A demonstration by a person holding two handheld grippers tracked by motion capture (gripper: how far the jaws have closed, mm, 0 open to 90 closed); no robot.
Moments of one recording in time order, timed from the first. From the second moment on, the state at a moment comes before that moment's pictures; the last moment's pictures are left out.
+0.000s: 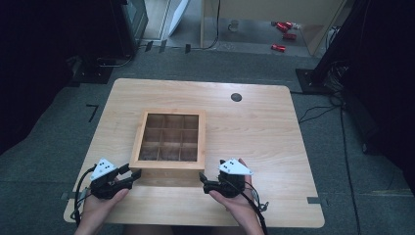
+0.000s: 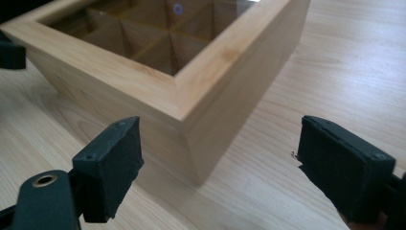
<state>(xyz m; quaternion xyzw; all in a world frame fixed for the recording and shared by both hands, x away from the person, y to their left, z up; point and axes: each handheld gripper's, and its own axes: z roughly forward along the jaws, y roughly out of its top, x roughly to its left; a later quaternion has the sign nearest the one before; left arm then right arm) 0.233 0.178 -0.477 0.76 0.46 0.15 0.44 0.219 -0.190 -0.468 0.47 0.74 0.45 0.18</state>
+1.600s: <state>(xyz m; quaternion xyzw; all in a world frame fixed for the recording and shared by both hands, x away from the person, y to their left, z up) 0.235 0.182 -0.473 0.75 0.45 0.15 0.45 0.233 -0.153 -0.484 0.47 0.73 0.47 0.17</state>
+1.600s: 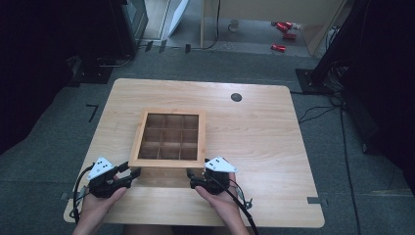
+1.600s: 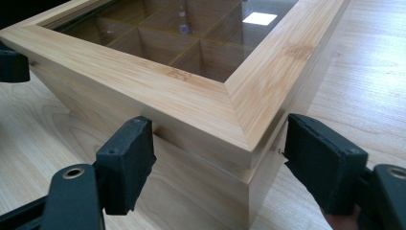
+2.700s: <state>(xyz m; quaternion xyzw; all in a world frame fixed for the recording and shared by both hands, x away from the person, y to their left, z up) 0.237 0.183 -0.469 0.74 0.45 0.14 0.47 0.233 -0.151 -0.476 0.46 0.73 0.47 0.19</state>
